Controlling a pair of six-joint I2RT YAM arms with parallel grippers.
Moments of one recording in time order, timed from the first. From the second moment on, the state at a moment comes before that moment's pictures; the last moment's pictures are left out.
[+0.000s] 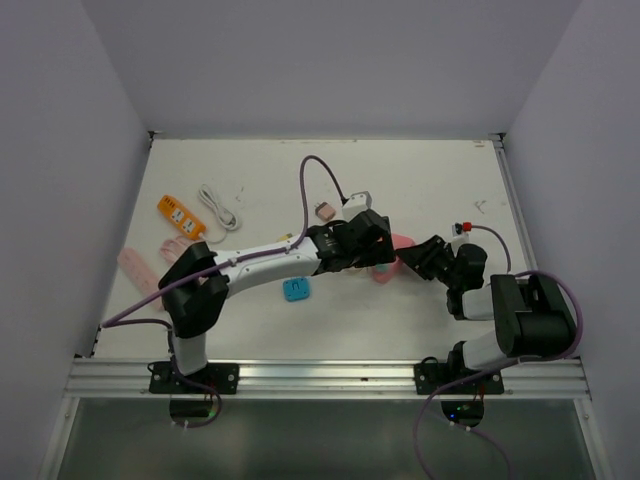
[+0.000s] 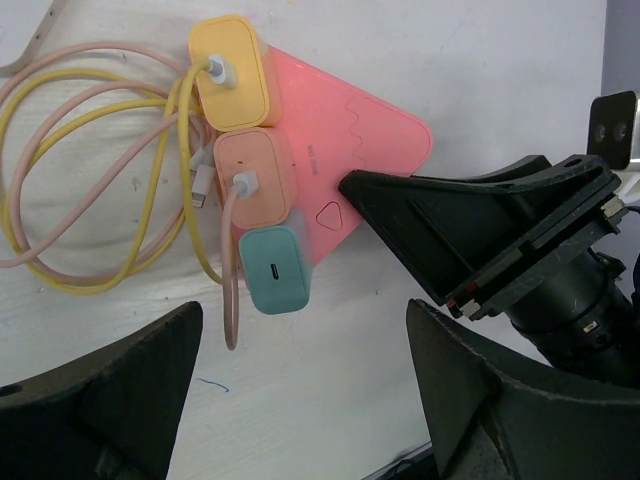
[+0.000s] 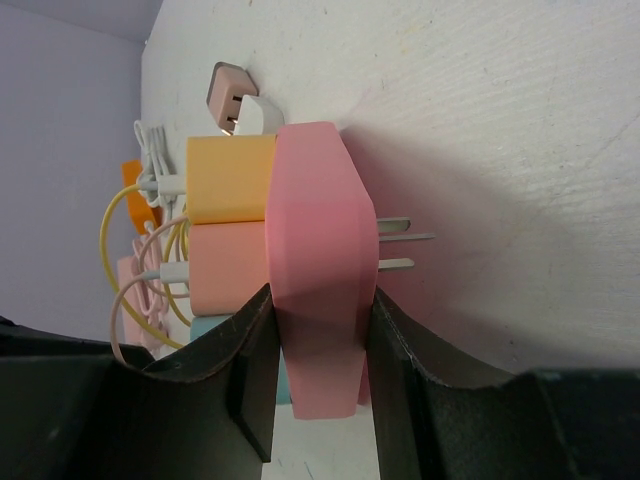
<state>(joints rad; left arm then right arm) -1.04 1.84 1.43 -0.38 -0.28 -1.01 -0.01 1.48 0.19 0.90 -0.53 0.88</state>
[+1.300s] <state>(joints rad) -0.98 1.99 1.42 -0.33 -0.20 -1.15 0.04 1.45 0.19 0.86 -0.46 0.88</state>
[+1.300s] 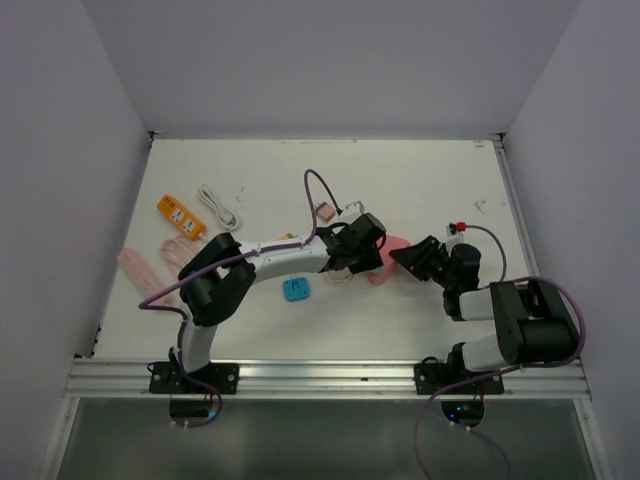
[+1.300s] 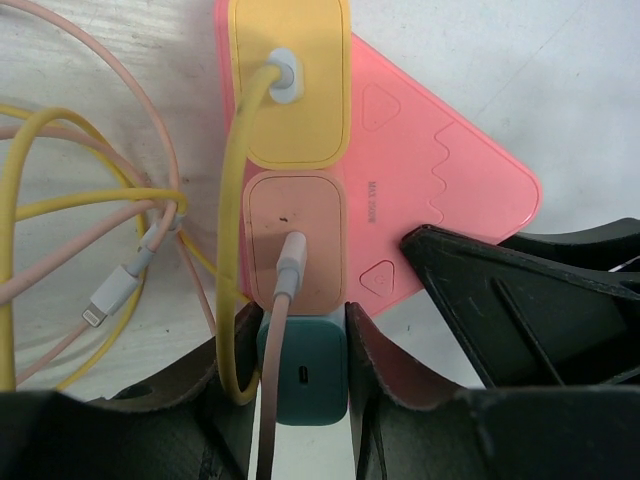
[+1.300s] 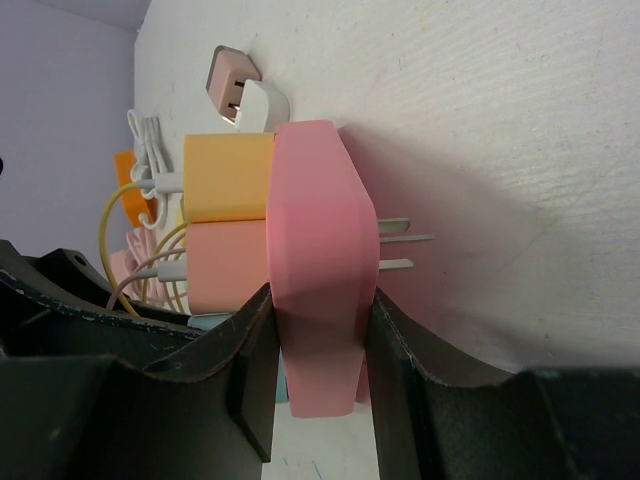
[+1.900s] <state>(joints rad) -0.93 1.91 1.45 -0.46 -0.20 -1.13 0.04 1.43 0.21 0.79 -0.37 0.90</state>
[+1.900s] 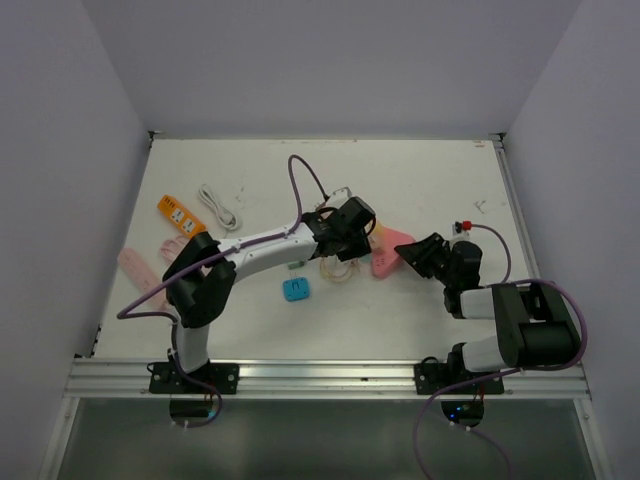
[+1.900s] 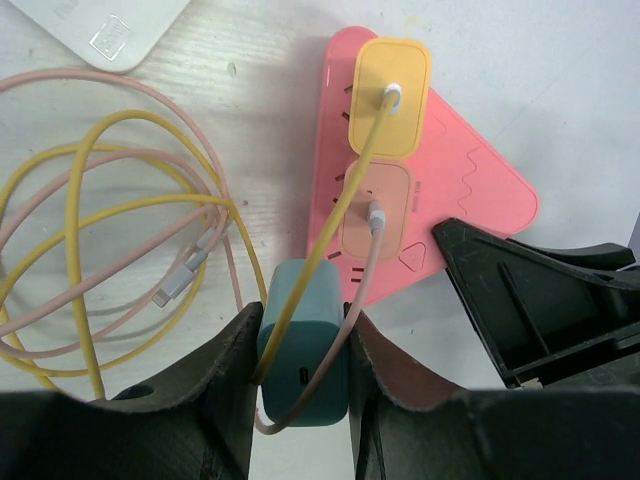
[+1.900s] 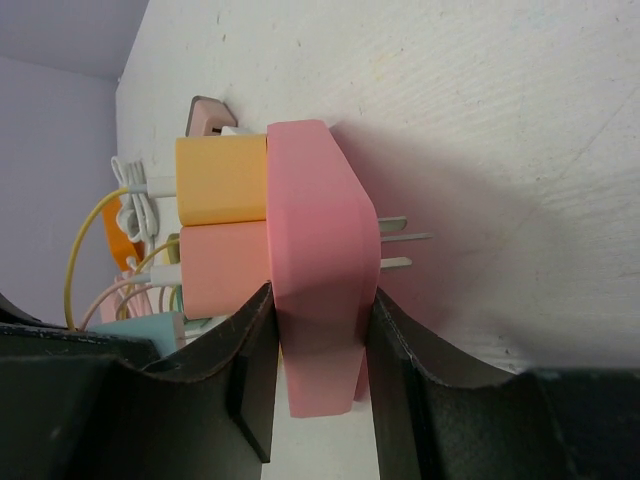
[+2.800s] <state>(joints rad) -0.90 1.84 1.27 -0.46 -0.14 -1.01 0.04 1.45 0.24 0.80 -0.36 0.89</state>
